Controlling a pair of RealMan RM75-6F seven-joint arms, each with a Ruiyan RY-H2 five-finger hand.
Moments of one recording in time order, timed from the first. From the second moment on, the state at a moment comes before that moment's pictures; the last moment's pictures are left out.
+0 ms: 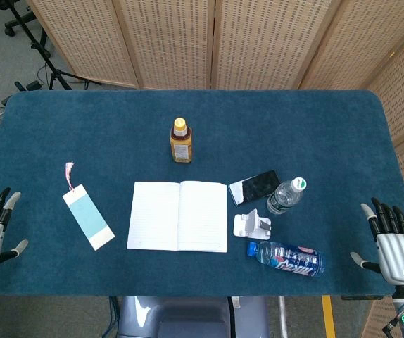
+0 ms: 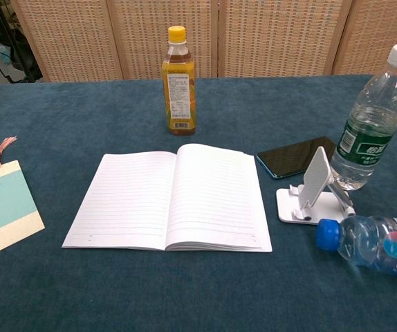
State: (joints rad) left arm -0.10 -1.14 -0.04 -1.62 1.47 1.47 0.17; right arm 0.07 -1.13 0.06 -1.61 -1.50 1.48 -0.13
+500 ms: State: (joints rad) left arm -0.10 -1.14 -0.04 -1.62 1.48 1.48 0.17; right arm 0.07 -1.13 0.06 -1.61 -1.50 1.49 -0.12
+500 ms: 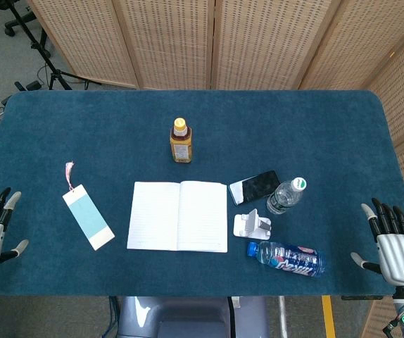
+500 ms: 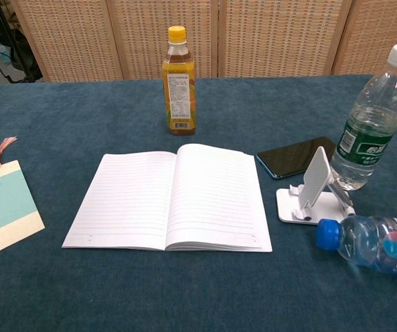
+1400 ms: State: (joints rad) left arm -0.10 -1.14 -0.03 -1.62 1.50 1.47 0.16; right arm 0.07 -1.13 0.06 -1.61 -1.49 1.48 -0.13
